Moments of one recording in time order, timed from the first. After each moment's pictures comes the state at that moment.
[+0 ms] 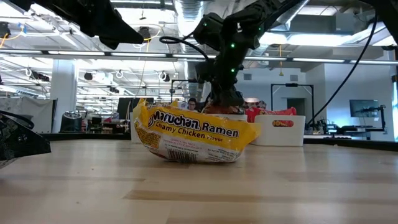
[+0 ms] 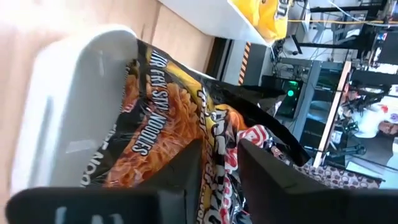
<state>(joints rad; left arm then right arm) -0.26 0.97 0.55 0.09 -0.38 0.01 -0.24 1.94 1.41 -0.37 0.72 -0.86</state>
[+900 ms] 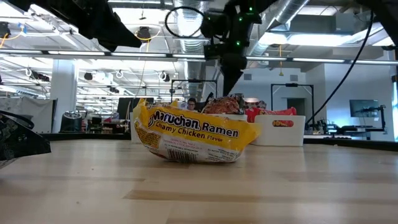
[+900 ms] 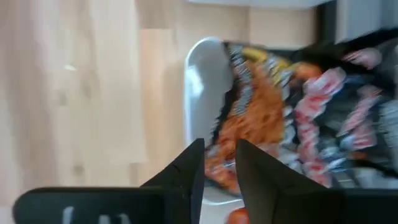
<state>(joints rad) -0.26 0.97 0.55 0.06 -0.38 -0.01 -0.35 1.94 1.74 -1.01 0.13 -0.32</state>
